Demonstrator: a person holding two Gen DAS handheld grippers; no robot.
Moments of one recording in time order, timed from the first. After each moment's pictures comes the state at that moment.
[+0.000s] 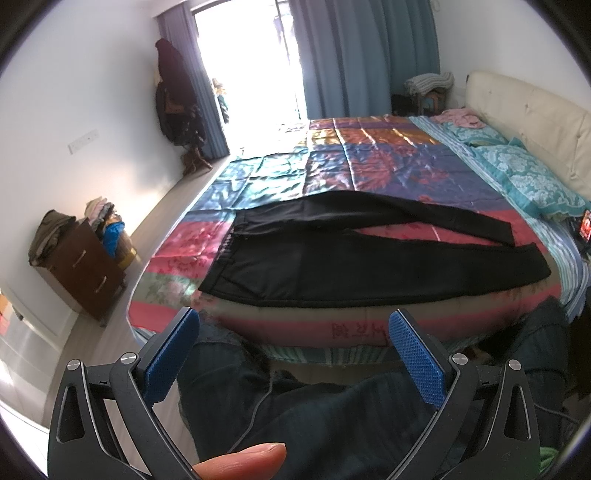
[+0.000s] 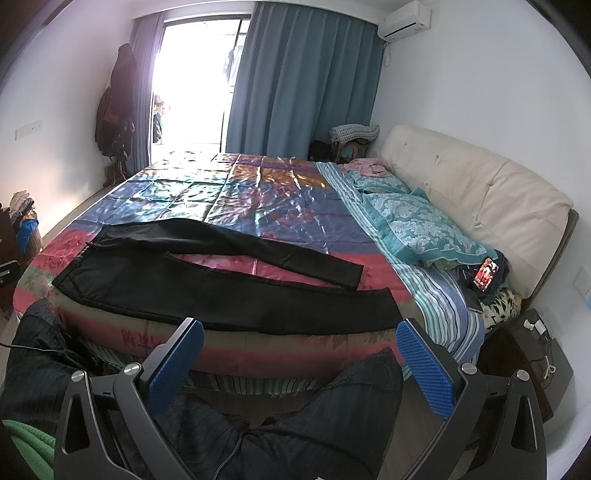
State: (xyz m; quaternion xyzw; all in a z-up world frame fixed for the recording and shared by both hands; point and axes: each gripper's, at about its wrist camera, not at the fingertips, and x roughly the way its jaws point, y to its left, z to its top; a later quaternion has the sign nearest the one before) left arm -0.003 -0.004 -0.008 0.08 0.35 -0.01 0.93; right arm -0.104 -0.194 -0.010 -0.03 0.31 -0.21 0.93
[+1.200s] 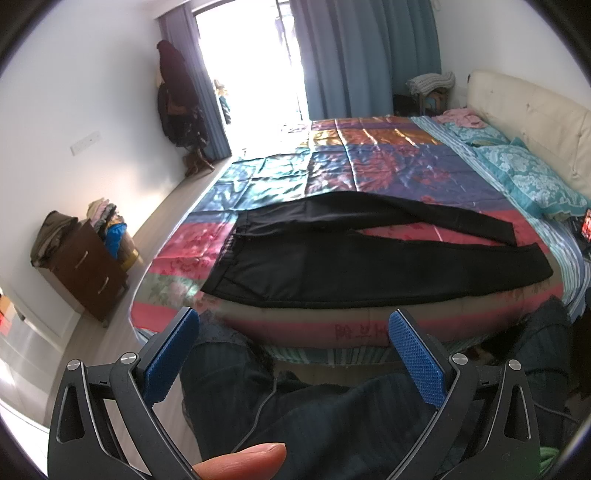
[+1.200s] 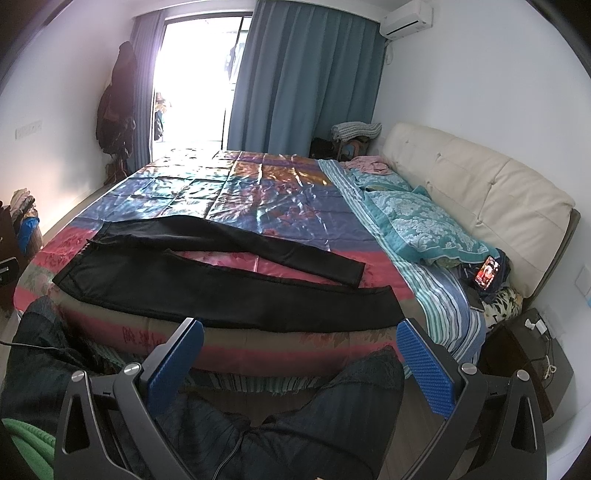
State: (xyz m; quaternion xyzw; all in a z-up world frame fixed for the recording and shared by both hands) left arm -0.003 -0.005 -0.008 0.08 0.35 -0.01 0.93; right arm -0.102 -0.195 -0.011 -0.03 0.31 -0.21 0.93
